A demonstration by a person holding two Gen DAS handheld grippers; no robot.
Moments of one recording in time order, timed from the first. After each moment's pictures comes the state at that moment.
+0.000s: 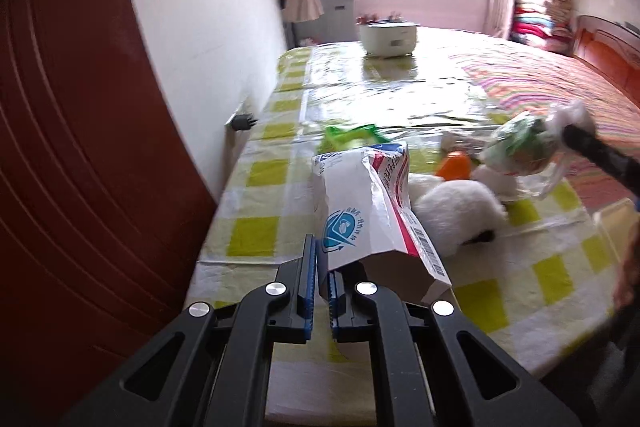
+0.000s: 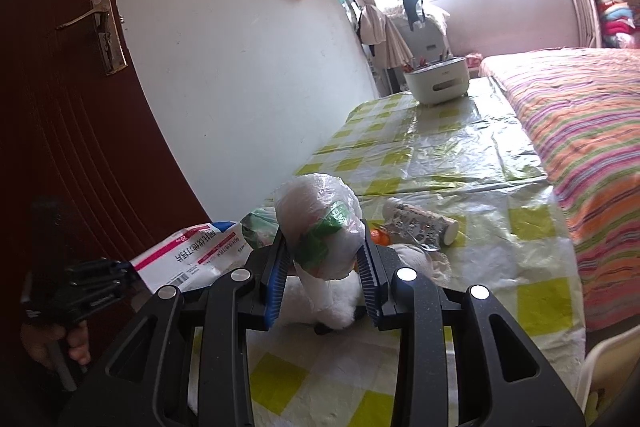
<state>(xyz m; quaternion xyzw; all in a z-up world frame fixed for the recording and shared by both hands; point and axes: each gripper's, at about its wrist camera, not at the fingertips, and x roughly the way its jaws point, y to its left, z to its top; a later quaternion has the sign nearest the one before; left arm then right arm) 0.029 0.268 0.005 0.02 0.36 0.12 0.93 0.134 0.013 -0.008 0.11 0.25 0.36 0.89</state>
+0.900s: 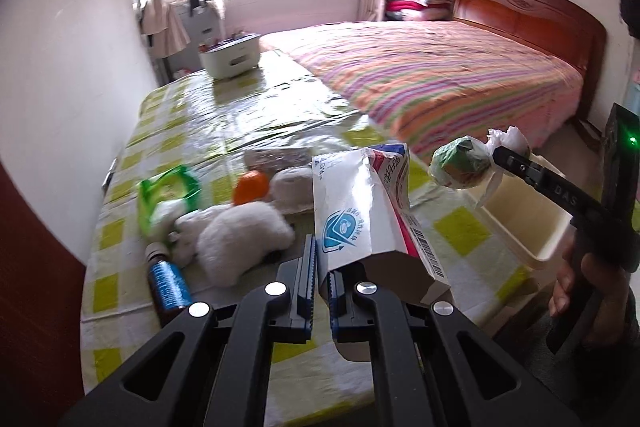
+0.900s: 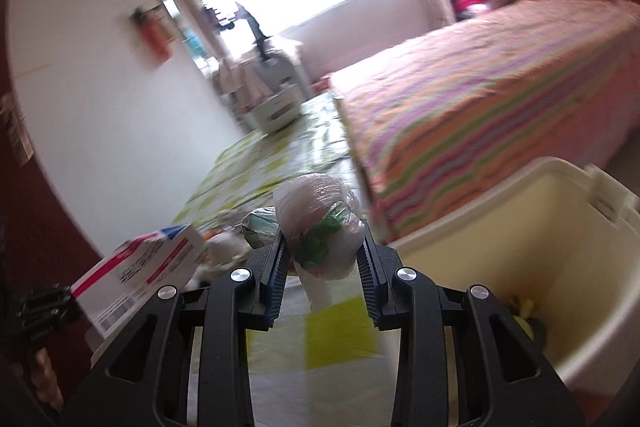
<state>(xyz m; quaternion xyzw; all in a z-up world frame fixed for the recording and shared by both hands) 0.045 0.111 0.008 0.09 0.36 -0.09 0.93 0.076 -0.156 -0.057 0.23 0.25 0.10 0.94</state>
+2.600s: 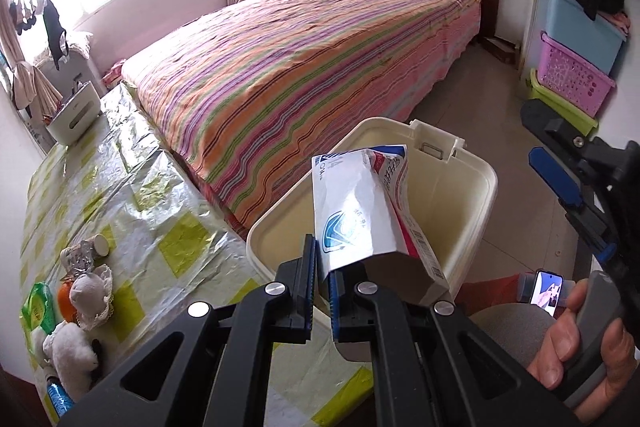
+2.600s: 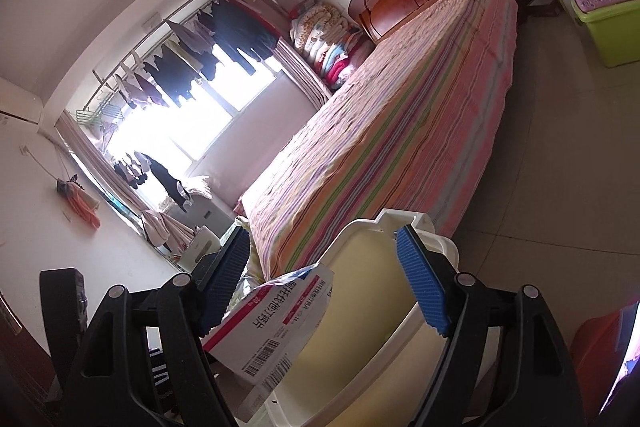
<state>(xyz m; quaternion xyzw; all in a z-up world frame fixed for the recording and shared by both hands) 0.094 -0.109 -0.031 0.20 0.39 -0.26 0.86 -0.022 -0.279 -0.071 0.40 0.10 -0.09 0.91</state>
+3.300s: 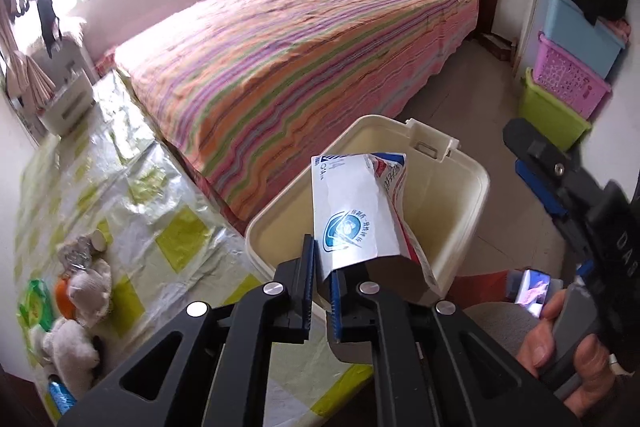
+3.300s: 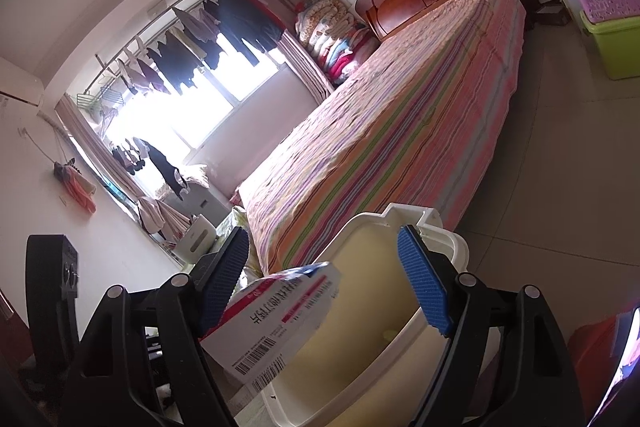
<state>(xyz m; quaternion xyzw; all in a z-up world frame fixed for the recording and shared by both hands) 0.102 -0.105 -0.018 0.16 0.43 -0.29 0.84 -0.014 -0.271 -0.064 0.38 0.11 -0.08 0.92</state>
